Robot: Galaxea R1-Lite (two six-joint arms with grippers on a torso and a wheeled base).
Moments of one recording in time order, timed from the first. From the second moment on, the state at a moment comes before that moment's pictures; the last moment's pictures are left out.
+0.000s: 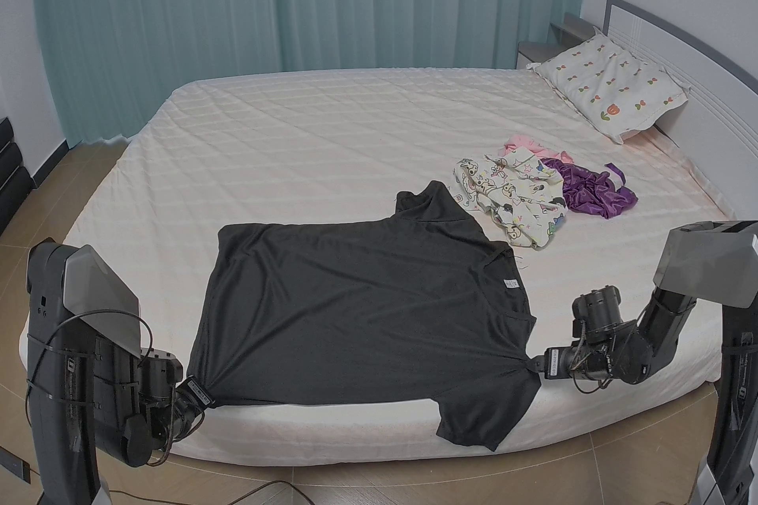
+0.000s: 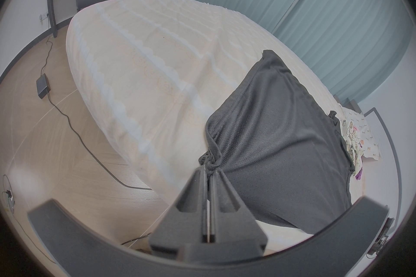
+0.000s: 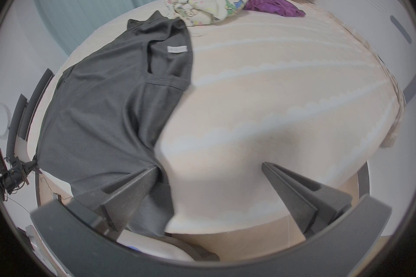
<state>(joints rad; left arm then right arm) -0.08 2.48 -0.14 -1.55 0.19 -0.82 0.23 2.33 -0.67 -0.74 -0.12 0.28</state>
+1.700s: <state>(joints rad) -0.09 2.48 -0.15 -1.55 0.19 -0.82 0.22 2.47 -0.93 -0.98 0.05 0.57</state>
